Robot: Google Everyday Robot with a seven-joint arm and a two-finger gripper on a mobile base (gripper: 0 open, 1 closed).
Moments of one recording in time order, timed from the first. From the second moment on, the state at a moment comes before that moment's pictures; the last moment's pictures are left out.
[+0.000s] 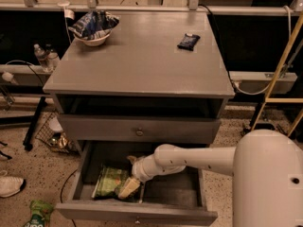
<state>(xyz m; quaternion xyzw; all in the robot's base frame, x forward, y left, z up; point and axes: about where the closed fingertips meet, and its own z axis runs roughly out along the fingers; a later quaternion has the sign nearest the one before) 0.542 0.117 0.392 -0.60 0.69 0.28 0.30</state>
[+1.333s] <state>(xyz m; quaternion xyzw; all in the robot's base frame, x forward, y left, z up) 0.541 0.104 0.397 -0.59 0.69 0.29 0.32</state>
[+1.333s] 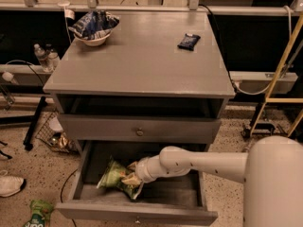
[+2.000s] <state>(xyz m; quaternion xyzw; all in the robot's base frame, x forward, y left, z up) 0.536 0.058 0.458 -0.57 0.69 0.24 0.38</state>
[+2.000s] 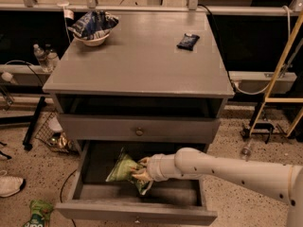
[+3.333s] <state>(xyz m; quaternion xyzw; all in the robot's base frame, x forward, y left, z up) 0.511 -0.007 0.569 -0.60 0.69 0.12 0.38</state>
